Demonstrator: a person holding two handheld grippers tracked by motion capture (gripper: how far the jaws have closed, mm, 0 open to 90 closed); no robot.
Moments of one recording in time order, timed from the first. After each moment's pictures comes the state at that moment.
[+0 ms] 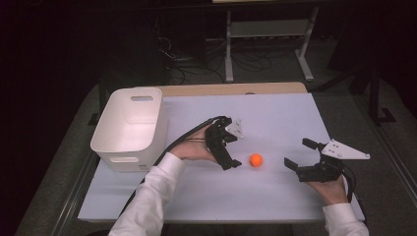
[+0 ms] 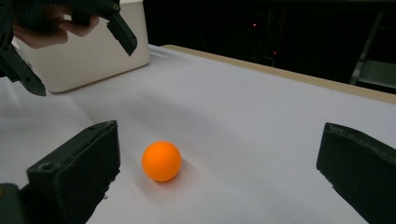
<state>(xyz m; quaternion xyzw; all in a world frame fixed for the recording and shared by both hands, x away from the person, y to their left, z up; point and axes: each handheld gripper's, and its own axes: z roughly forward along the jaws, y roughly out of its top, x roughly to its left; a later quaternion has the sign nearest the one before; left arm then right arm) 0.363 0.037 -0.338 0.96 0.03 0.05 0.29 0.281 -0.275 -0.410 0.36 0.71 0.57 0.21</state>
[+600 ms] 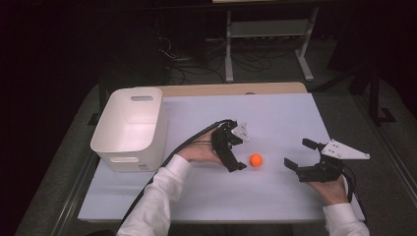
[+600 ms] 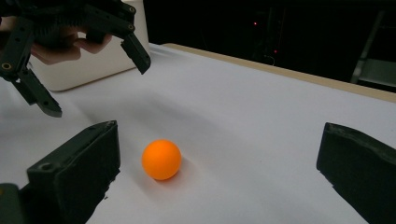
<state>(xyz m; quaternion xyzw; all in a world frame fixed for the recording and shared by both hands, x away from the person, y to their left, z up) 0.367 0.022 -0.359 0.95 0.03 0.03 0.30 0.281 -0.275 -0.410 0.36 0.71 0.57 0.20</state>
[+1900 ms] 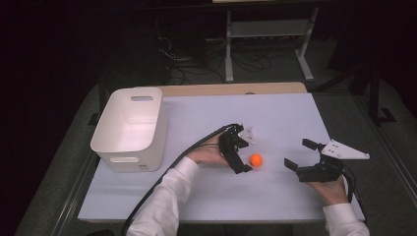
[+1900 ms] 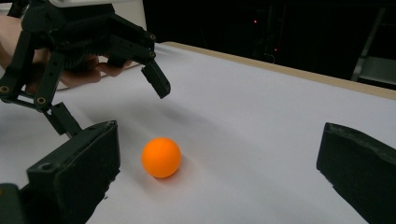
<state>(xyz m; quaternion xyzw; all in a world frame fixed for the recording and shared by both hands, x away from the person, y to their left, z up) 0.376 0.004 -0.389 0.95 0.03 0.02 0.30 0.281 -0.275 -0.411 0.36 0.71 0.57 0.20</state>
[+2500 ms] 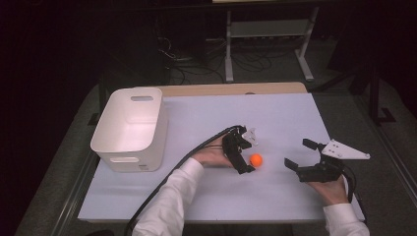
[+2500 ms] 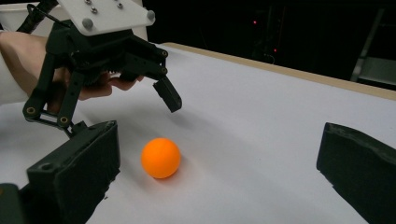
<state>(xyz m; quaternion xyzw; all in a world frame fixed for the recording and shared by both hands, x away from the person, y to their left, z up) 0.383 -0.005 -0.406 0.95 0.03 0.02 0.30 0.281 -0.276 -0.411 0.36 0.71 0.57 0.20</state>
